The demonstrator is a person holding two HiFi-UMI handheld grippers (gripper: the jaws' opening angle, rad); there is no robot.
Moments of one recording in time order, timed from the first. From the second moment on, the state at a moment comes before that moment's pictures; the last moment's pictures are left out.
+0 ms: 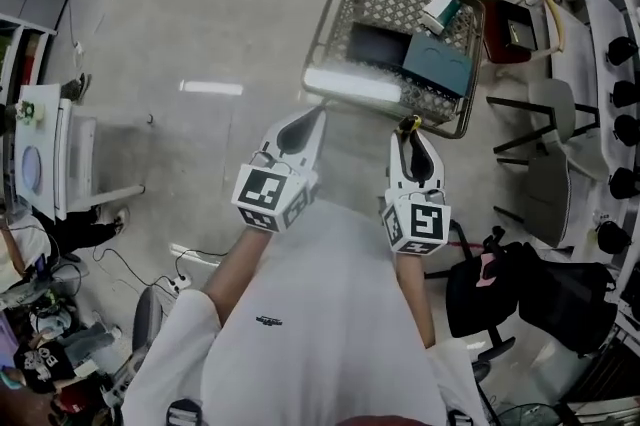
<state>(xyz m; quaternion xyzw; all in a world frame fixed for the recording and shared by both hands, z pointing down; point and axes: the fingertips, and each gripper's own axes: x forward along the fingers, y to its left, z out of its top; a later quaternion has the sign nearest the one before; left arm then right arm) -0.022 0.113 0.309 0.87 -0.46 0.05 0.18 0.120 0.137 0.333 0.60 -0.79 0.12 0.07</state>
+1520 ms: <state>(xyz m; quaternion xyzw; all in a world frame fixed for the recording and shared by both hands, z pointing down) -0.039 -0.096 0.331 0.87 -0.43 0.07 0.21 0.088 -0.090 0.342 0.59 -0.79 0.11 0.10</state>
